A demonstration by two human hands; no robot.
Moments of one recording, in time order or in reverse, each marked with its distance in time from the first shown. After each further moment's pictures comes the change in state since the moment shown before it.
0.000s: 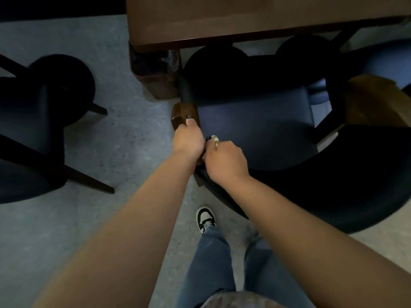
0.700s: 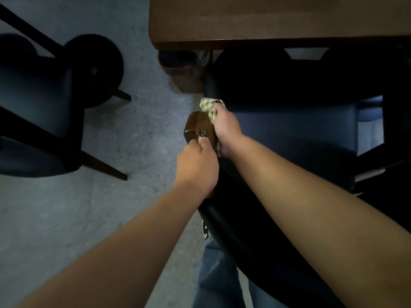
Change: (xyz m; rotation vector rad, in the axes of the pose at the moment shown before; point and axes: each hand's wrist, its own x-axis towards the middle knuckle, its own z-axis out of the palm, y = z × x) left_hand 0.011 -0.011 0.007 0.183 0.248 0.098; right_hand 0.141 -0.041 0.036 0.845 -0.325 0.268
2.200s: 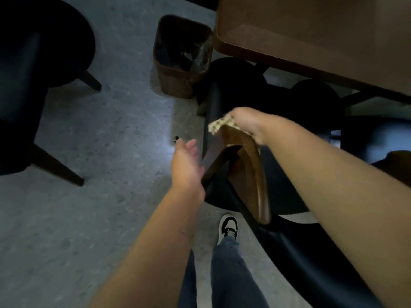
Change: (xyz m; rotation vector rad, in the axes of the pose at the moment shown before) left_hand 0.080 -0.058 -0.039 -1.084 -0.281 -0.471; right_hand 0.012 -0.042 0.047 -0.942 -0.097 0.043
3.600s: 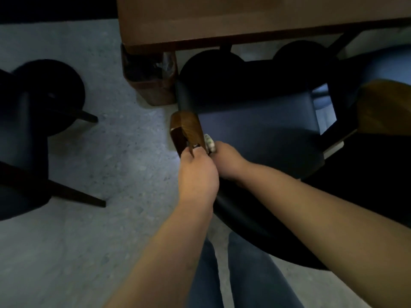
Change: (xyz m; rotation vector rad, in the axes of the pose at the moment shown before) left_hand -0.103 -0.064 0.060 0.672 0.099 0.223; right_hand -0.066 0.125 0.033 -0.034 0.142 -0.134
